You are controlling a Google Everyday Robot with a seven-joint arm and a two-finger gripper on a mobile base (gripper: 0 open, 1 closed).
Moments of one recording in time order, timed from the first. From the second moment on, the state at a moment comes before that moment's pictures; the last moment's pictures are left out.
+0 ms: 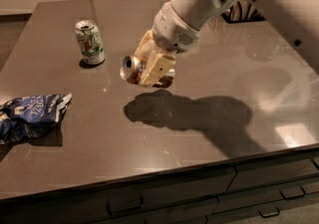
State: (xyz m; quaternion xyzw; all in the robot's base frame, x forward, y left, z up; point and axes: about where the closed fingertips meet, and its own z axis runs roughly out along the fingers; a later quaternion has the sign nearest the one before) arm 0.529 0.032 0.919 -0.77 0.55 0.20 0.25
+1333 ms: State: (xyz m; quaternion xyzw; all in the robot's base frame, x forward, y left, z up) arm 0.536 0.030 0.920 -0.52 0.62 0.40 0.44
